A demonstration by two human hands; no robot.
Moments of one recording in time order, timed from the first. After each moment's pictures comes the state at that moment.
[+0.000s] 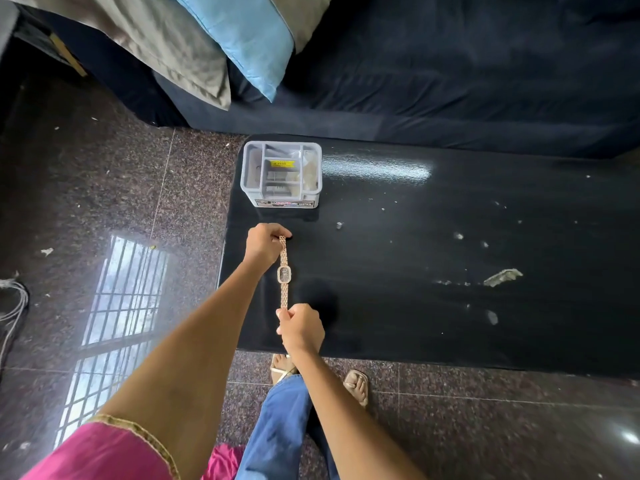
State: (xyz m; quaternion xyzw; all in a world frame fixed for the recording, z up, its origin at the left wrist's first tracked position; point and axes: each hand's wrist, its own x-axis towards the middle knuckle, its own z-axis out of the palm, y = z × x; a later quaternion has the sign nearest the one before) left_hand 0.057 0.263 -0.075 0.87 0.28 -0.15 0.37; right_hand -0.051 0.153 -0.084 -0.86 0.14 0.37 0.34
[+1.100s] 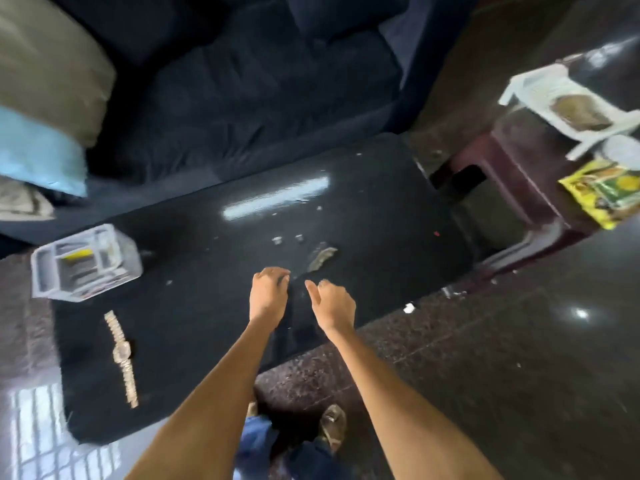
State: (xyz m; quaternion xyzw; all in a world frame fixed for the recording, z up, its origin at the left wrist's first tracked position) left_hand 0.051 -0.061 -0.013 0.92 0.05 -0.14 0.35; right_hand 0.014 -0.181 -0.024 -0.94 0.18 0.17 0.25
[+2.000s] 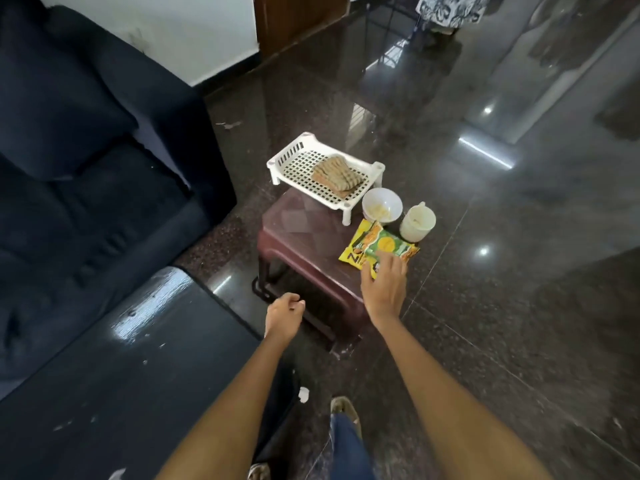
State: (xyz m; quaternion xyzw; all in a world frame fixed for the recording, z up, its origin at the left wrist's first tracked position) left_hand 0.169 -0.553 0.030 0.85 -0.07 -0.35 0.39; right_hand 0.087 -0.714 0.041 -0.84 0.46 -0.20 0.19
